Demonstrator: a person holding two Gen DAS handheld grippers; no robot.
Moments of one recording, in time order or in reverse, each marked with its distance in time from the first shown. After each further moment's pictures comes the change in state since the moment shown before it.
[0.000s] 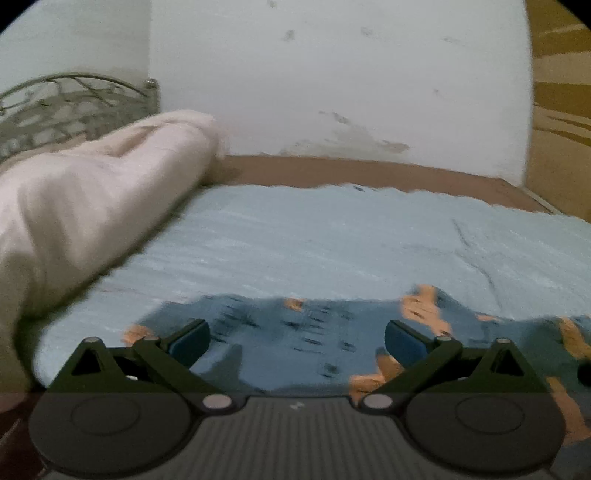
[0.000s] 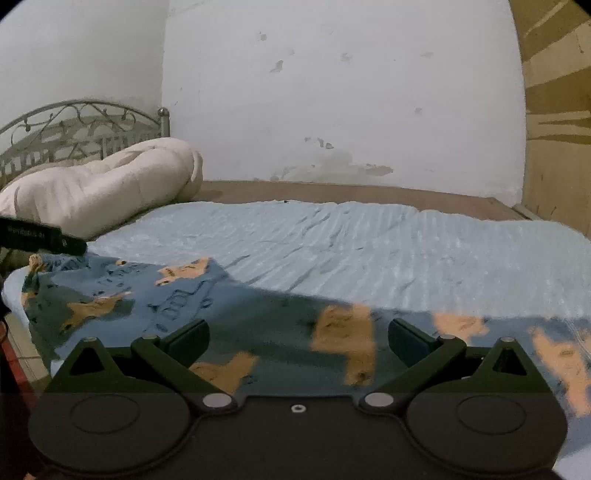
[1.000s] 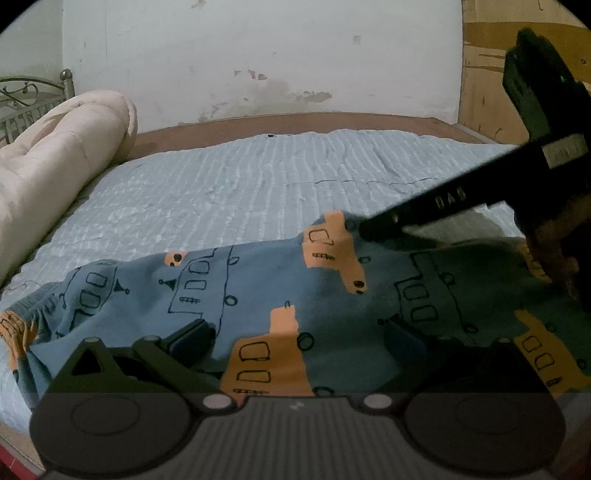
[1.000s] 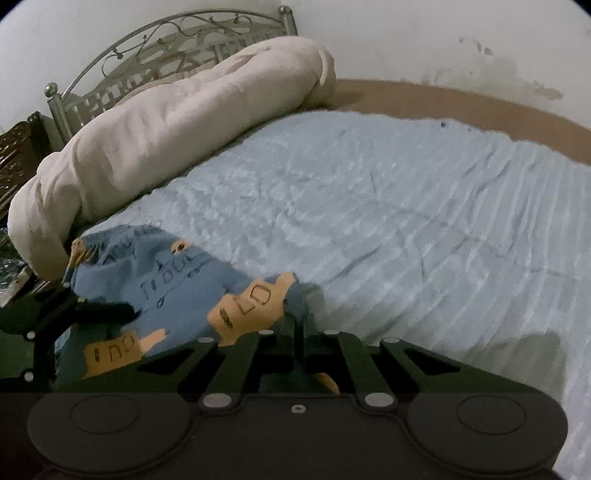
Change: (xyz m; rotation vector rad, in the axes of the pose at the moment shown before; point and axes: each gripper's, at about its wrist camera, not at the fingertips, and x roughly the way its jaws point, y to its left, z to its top) left arm 0.039 -0.048 -0.029 0.154 0.117 -0.172; right arm 0.174 0.026 0.092 -0.118 0.360 0.502
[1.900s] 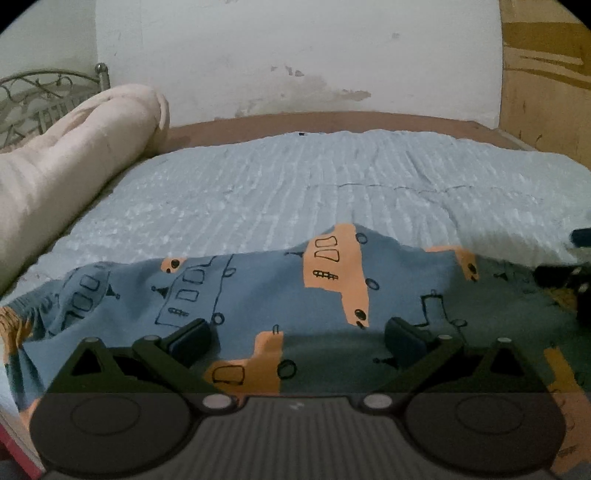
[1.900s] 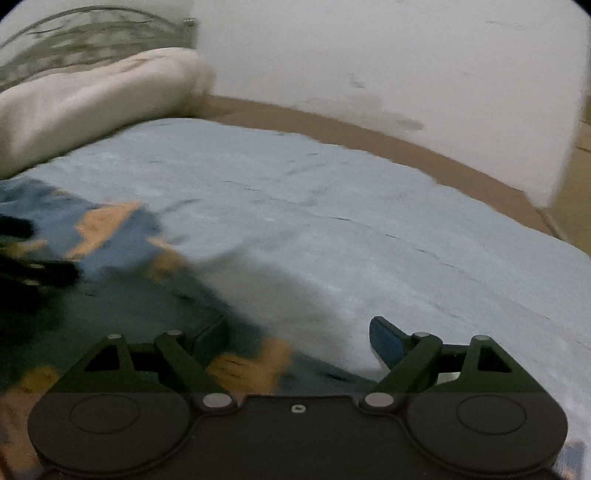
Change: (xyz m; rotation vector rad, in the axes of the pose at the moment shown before) left arm 0.025 -0.029 0.017 -0.059 0.012 0.142; right arm -0.082 -0.032 -0.088 -0.019 -0.089 -0.533
